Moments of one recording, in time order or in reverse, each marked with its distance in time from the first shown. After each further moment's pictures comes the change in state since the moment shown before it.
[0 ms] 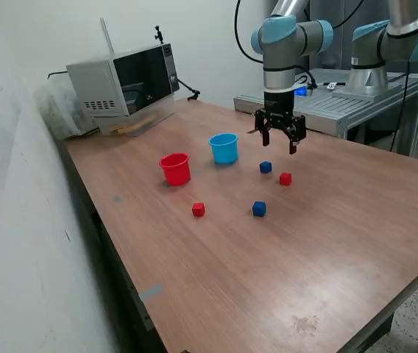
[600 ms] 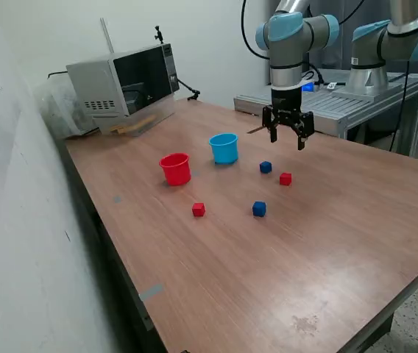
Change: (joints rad) arm 0.009 -0.037 0.035 0.042 -0.007 0.000
